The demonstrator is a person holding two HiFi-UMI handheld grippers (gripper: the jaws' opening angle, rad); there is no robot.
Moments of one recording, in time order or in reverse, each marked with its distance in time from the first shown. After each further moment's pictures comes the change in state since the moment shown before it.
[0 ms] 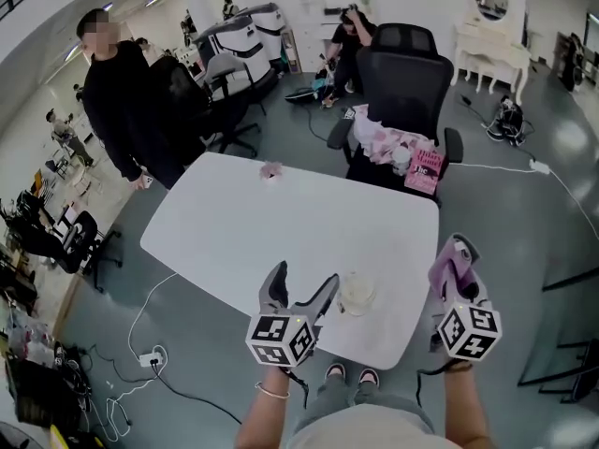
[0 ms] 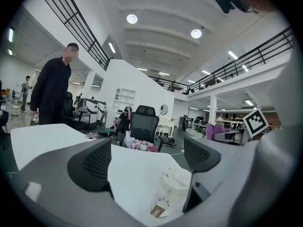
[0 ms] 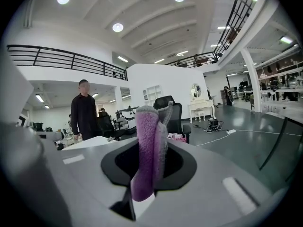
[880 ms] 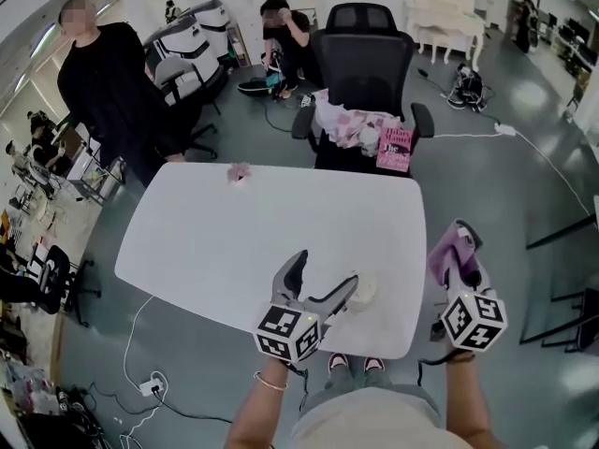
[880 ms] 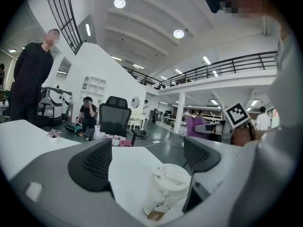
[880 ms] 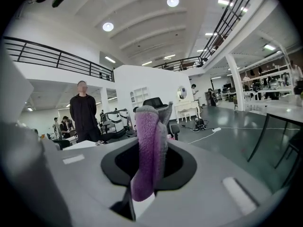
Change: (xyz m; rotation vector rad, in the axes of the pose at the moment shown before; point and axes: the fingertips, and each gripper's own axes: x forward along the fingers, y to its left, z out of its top) left arm 0.043 -0.028 -0.014 0.058 0.098 -0.405; right arm -0.007 0.006 0.001 0.056 -0.029 -0.170
